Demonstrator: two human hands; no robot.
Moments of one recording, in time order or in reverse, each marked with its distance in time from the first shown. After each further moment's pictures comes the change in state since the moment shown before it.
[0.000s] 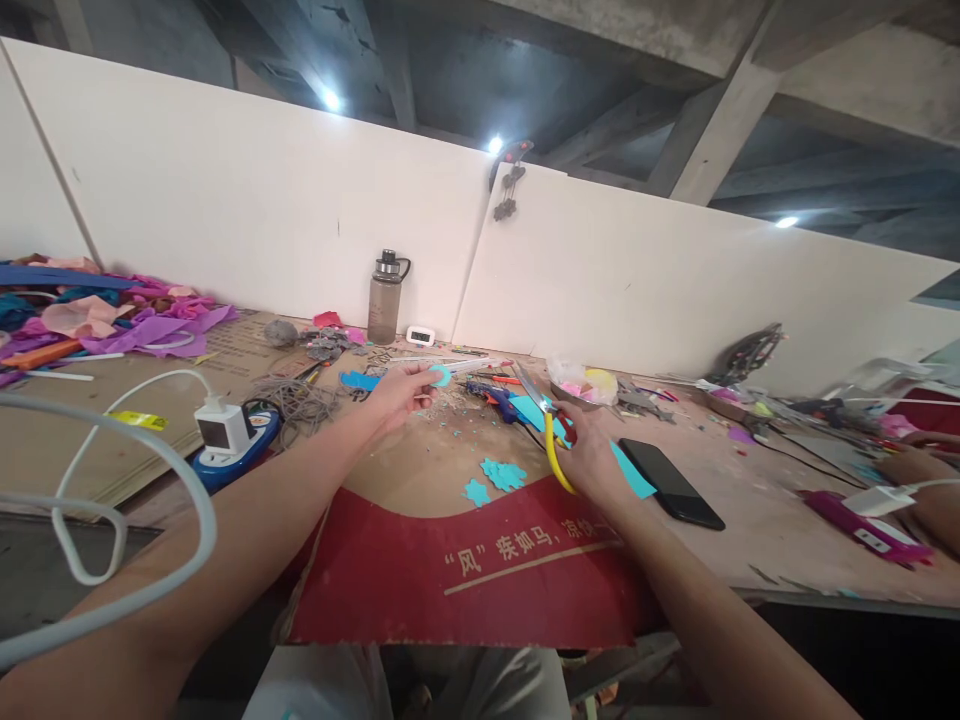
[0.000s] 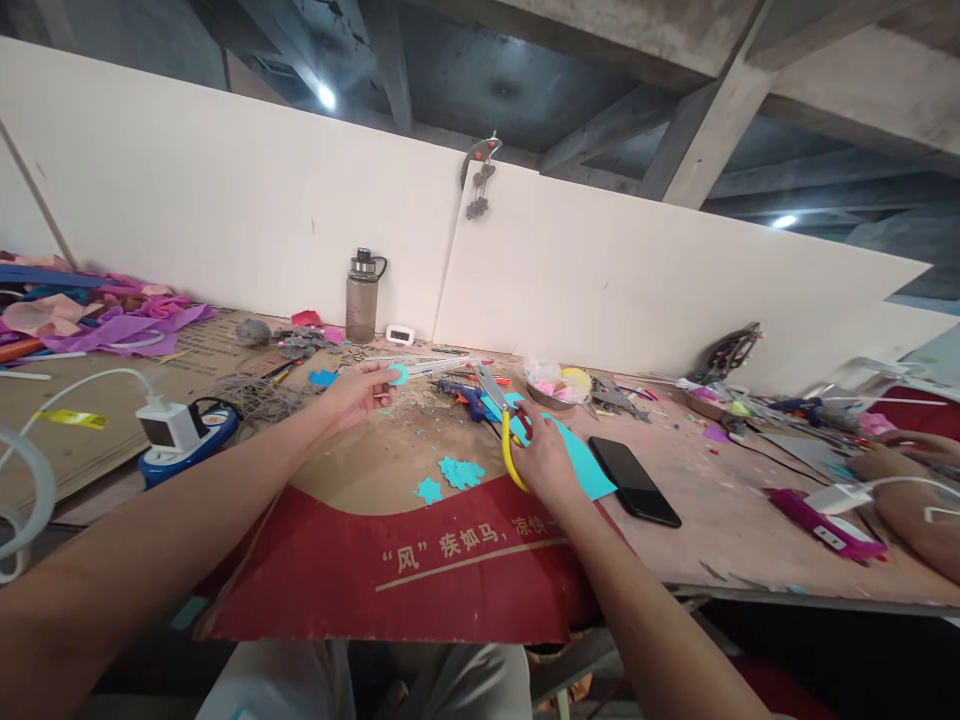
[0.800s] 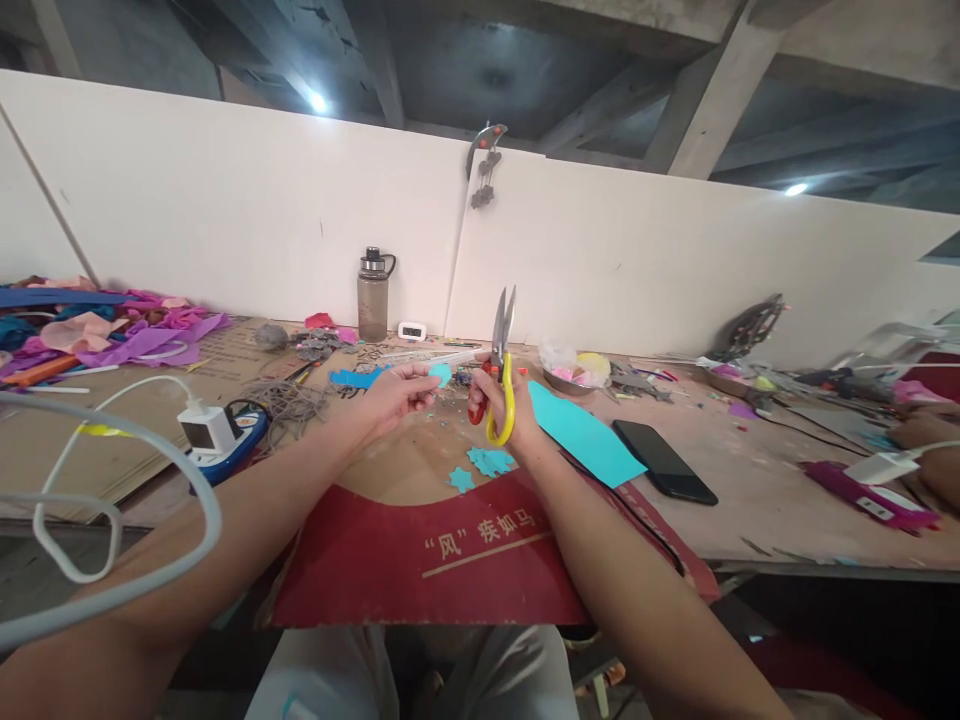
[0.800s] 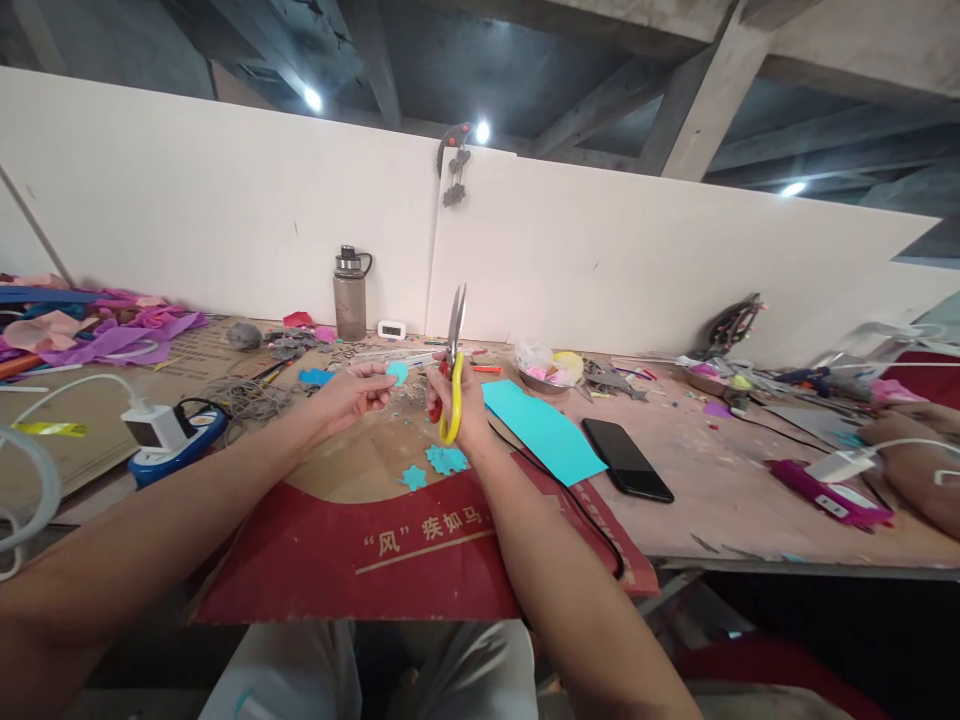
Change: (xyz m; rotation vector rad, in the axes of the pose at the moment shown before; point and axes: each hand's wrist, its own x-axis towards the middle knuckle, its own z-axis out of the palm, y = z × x) left_hand -0.010 -0.011 0.010 0.074 -0.125 0.055; right_hand 0.033 -0.107 0.047 1.242 -0.100 0.025
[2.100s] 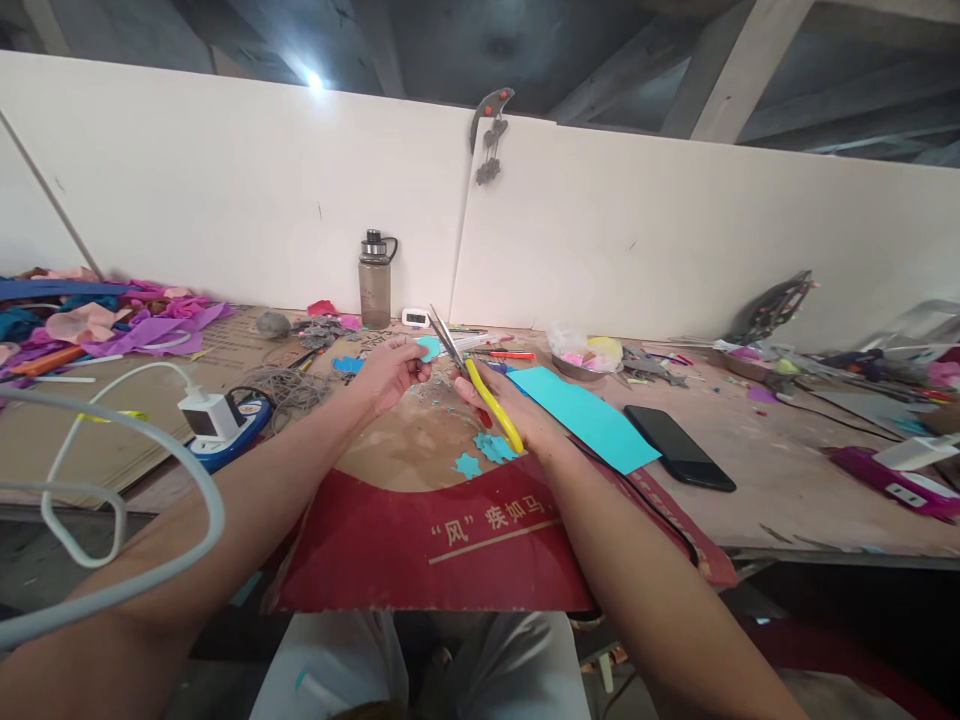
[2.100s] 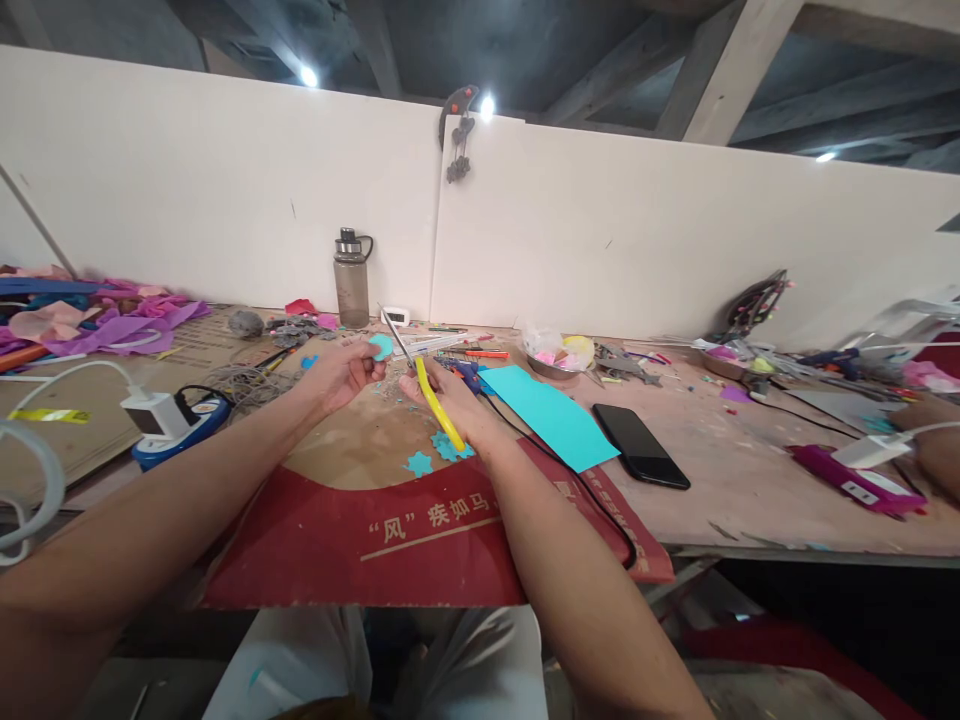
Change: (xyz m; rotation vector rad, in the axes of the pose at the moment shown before) left_hand -0.002 0.020 0.009 -0.083 0.105 0.040; right_hand -0.022 -0.042 0.002 -0.401 -0.356 0.132
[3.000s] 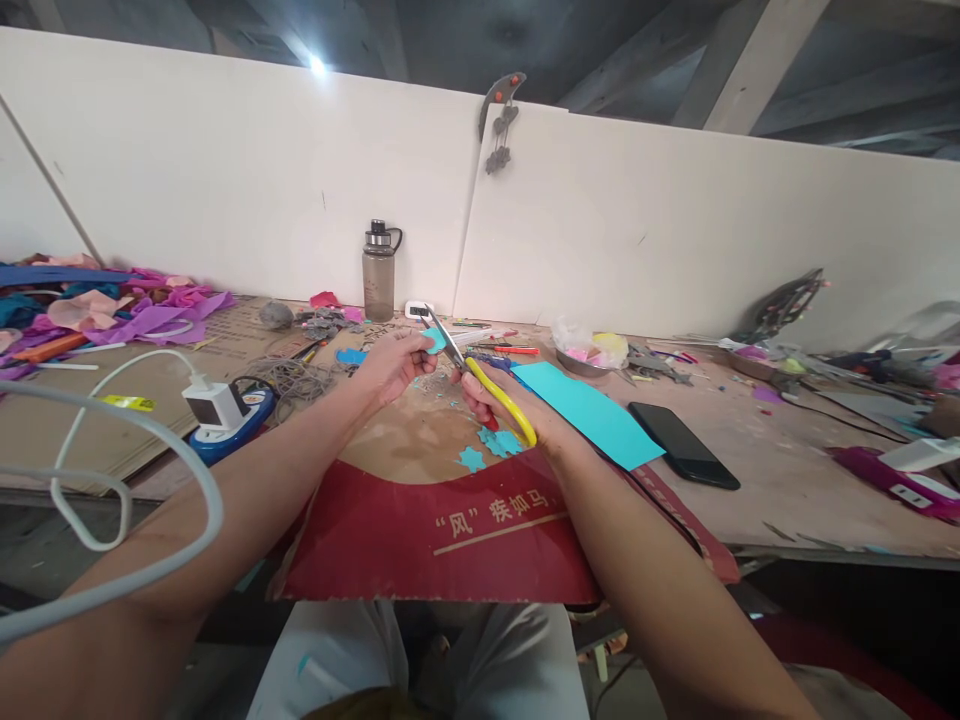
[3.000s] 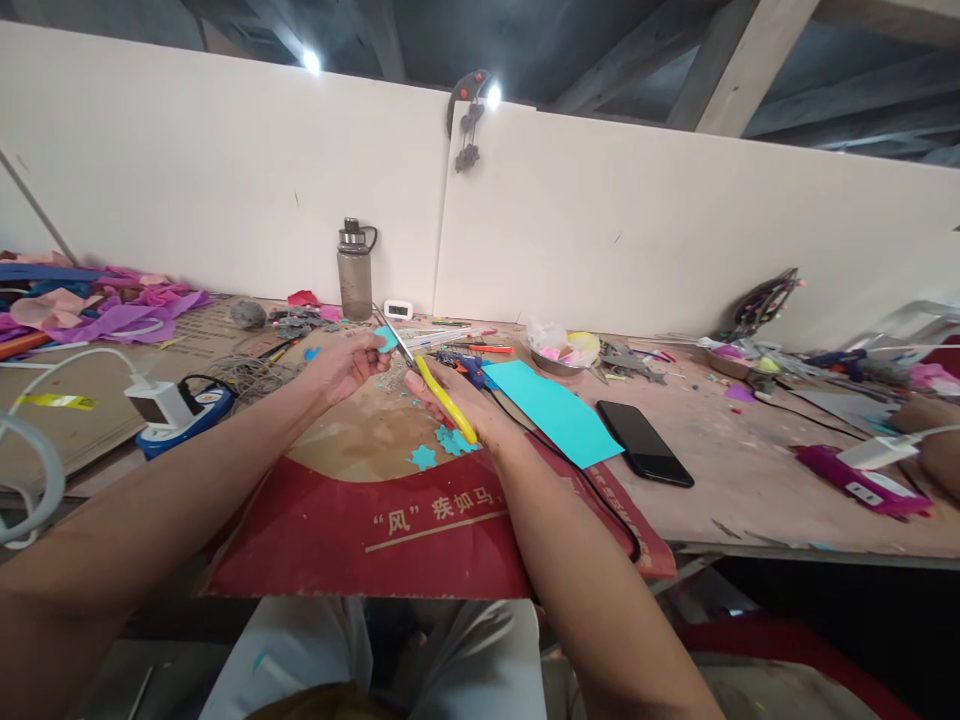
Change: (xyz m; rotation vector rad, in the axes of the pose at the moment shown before) left_hand 0.001 0.001 0.000 -0.004 0.002 0.014; right_hand 0.006 0.013 0.000 0.040 -0.145 0.028
